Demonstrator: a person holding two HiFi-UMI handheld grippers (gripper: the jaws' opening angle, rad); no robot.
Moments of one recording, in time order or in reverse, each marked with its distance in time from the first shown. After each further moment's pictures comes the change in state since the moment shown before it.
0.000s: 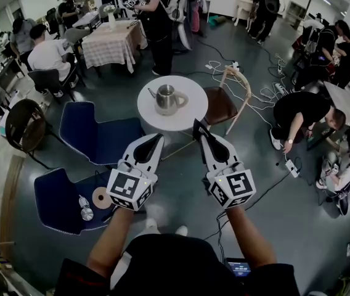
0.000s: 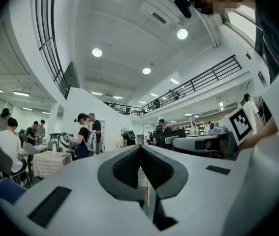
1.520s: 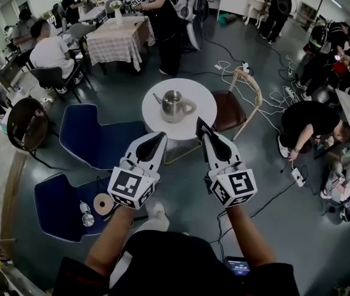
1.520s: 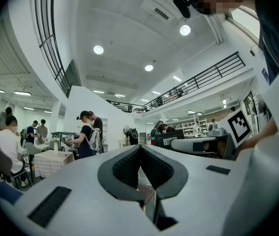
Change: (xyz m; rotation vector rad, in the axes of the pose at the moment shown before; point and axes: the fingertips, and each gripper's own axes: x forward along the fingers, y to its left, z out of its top) left arm 0.084 0.072 -0.025 0.003 0.025 0.022; right arm 0.101 -0.060 -0.028 0.040 0.004 0.019
